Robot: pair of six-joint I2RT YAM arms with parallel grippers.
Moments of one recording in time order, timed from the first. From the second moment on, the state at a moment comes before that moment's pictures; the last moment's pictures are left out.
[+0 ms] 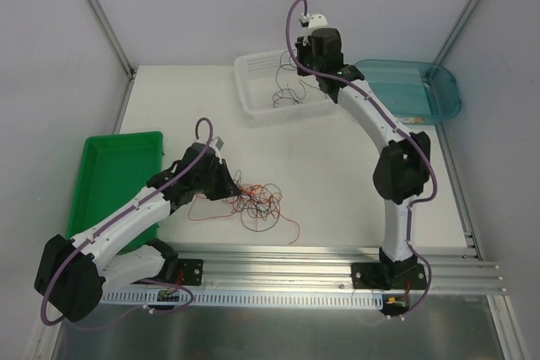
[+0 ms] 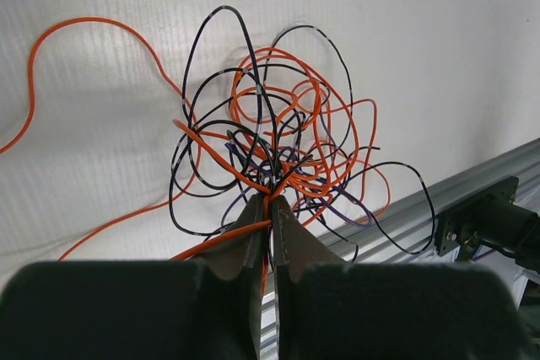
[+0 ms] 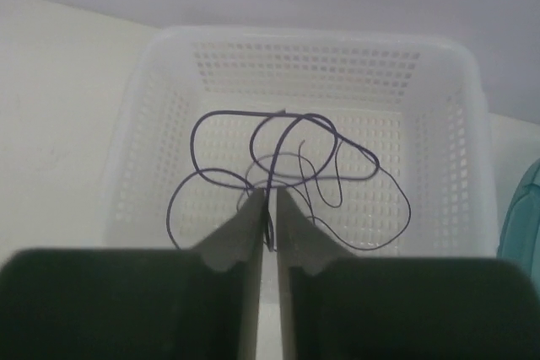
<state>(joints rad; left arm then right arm) -0.56 1.02 0.64 -0.45 0.16 -0.73 0.47 1.96 1.91 -0.26 0.08 0.10</state>
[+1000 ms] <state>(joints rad) -0.57 0.99 0.62 -0.36 0.10 -0.97 0.91 1.17 0.88 -0.42 -0.14 0.24</state>
